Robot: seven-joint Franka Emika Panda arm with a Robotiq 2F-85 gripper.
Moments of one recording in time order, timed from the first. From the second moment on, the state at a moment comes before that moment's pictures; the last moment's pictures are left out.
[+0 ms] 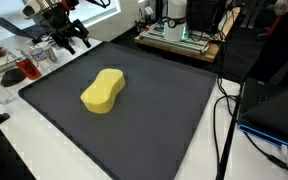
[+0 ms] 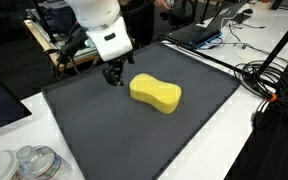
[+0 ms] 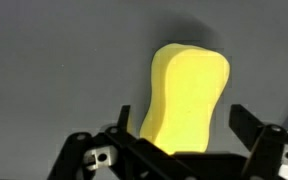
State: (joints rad) arm -0.26 0.54 -0.11 -1.56 0.31 1.86 -0.96
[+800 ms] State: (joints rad) arm -0.21 0.78 -0.01 -1.14 0.03 1.80 -1.12
